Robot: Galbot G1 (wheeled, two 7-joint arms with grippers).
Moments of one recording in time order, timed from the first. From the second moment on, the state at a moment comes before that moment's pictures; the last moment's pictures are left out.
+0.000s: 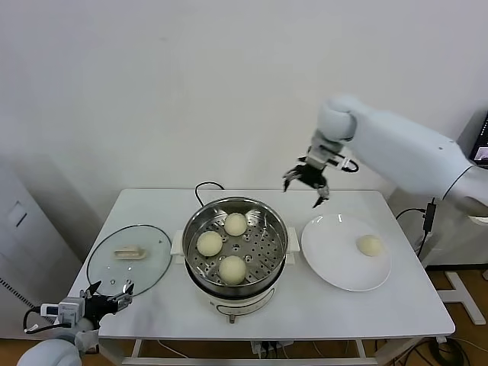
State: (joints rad) left arm 1.52 -0.94 -0.58 -2.00 -0.60 0.51 -0.22; right arm 0.53 0.98 -1.04 1.00 0.02 0.44 -1.39
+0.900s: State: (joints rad) left arm 1.50 -0.92 -0.57 -1.98 -0.61 0.51 -0.22; right arm 0.21 0.98 -0.71 0.49 -0.27 0.38 -1.33
